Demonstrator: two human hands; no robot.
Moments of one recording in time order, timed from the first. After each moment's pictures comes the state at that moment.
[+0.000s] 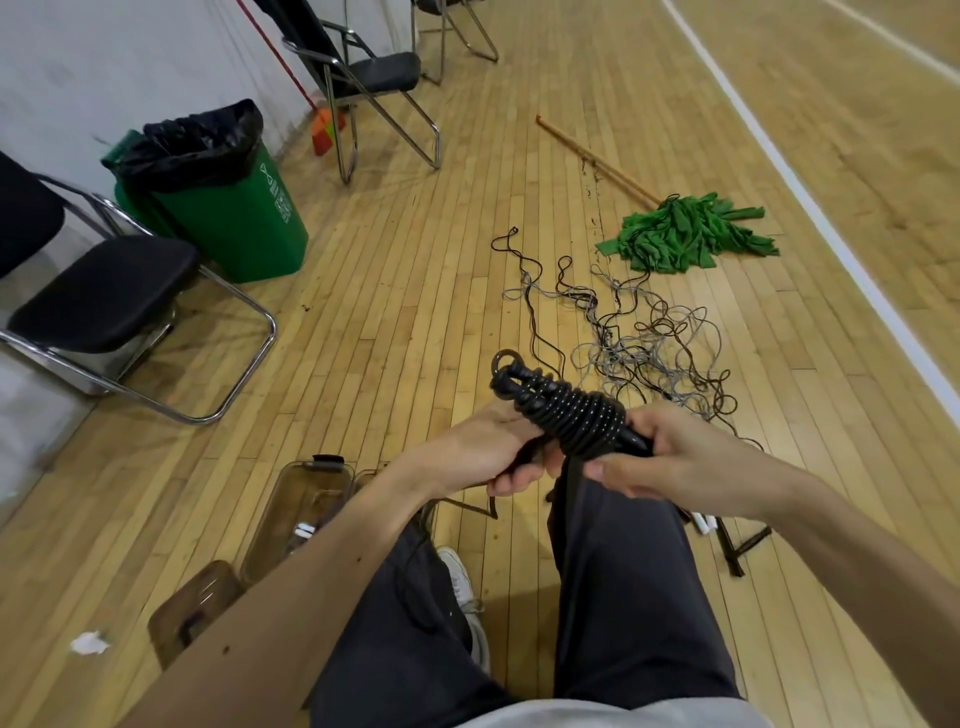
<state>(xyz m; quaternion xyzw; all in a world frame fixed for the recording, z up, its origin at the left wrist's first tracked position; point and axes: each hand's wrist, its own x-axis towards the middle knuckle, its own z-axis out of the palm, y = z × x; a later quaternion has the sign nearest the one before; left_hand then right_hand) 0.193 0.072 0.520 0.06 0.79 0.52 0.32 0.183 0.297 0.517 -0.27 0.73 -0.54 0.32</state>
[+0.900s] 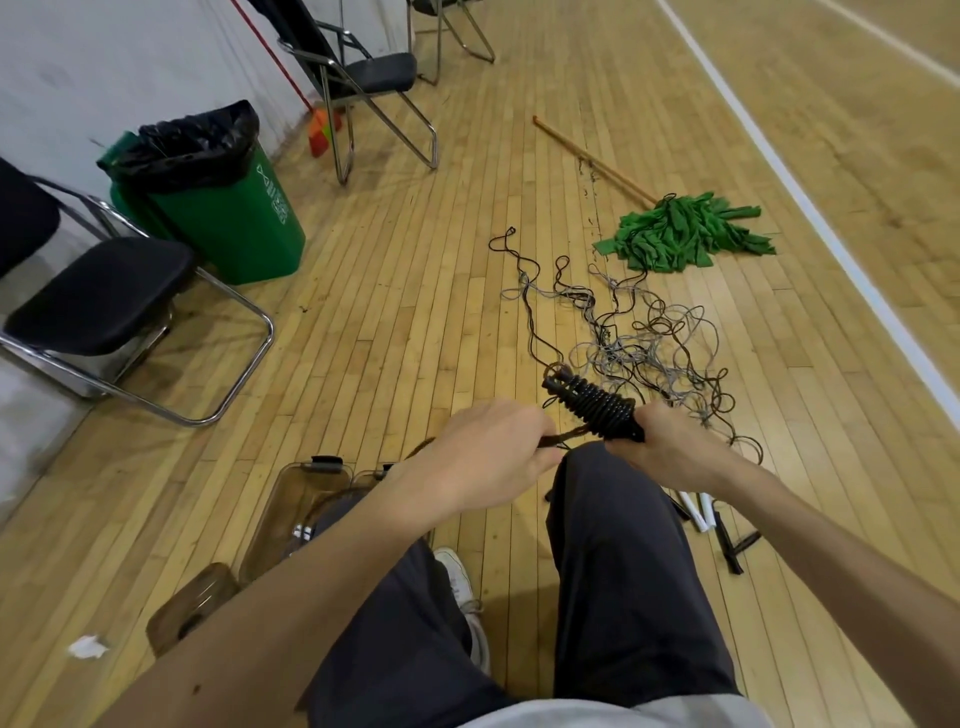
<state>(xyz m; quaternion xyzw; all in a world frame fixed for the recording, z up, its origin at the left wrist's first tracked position) 0.199 0.089 0.534 0.16 0.97 0.12 0.17 0.146 0.295 0.453 -0.09 0.93 -0.29 0.22</state>
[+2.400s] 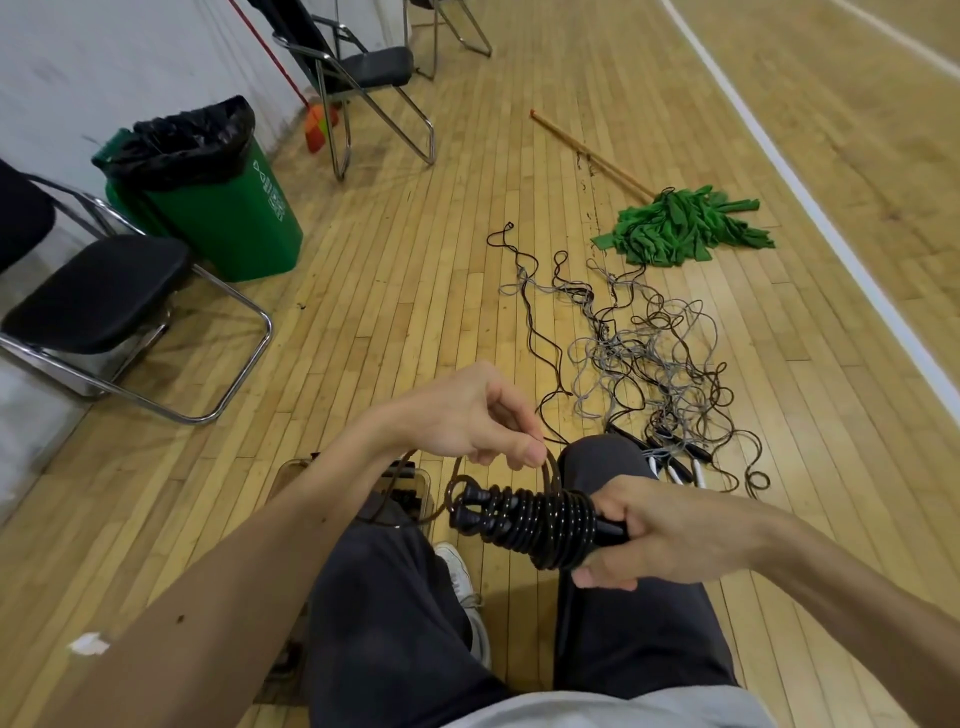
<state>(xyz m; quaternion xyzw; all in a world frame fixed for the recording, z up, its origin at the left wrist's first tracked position) 0.169 0.050 0.538 0.18 0.81 0.46 0.33 0.209 0.287 0.499 -0.35 0.72 -0.42 0.43</state>
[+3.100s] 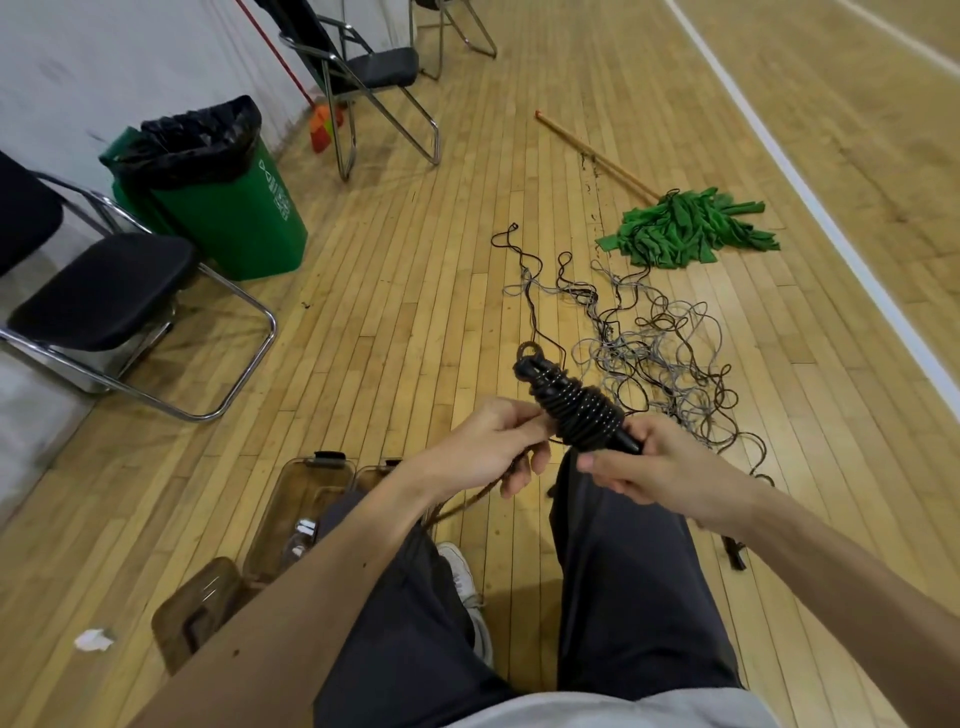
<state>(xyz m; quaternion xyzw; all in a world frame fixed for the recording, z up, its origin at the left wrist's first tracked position) 0.194 0.067 0.493 0.06 0.77 0.58 0.26 0.188 0.285 0.477 -0.18 0.70 -0.63 0.29</state>
